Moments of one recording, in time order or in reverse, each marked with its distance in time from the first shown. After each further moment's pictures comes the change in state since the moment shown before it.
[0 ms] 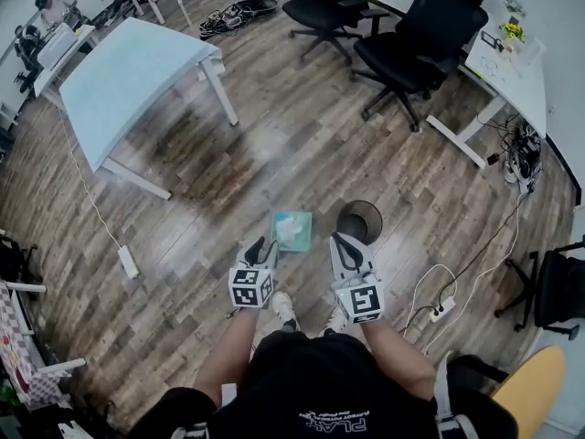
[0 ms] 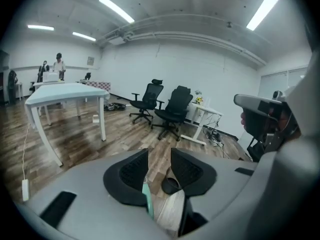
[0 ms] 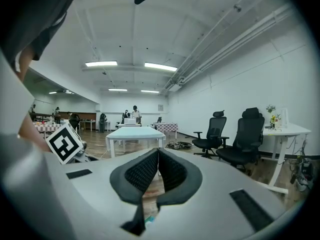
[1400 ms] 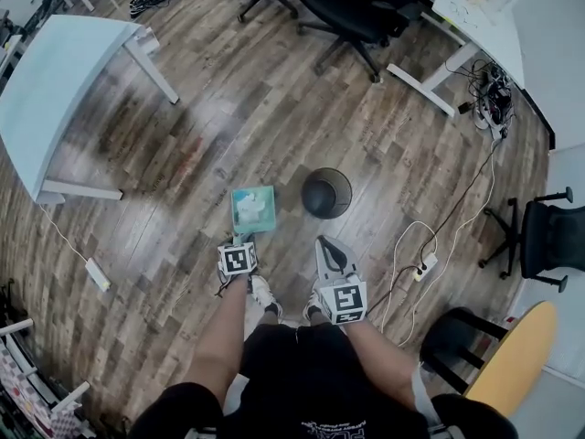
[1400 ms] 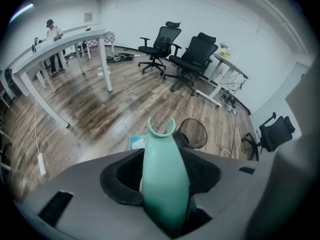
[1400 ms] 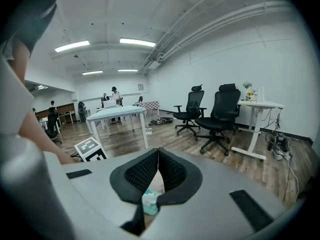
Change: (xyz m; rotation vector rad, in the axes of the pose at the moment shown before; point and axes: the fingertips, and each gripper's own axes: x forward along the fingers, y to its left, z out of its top) left arm 0.150 0.055 -0.173 -0.081 0.557 0.109; right arm -0.007 -0.049 -0.138 0.125 0.296 -0.208
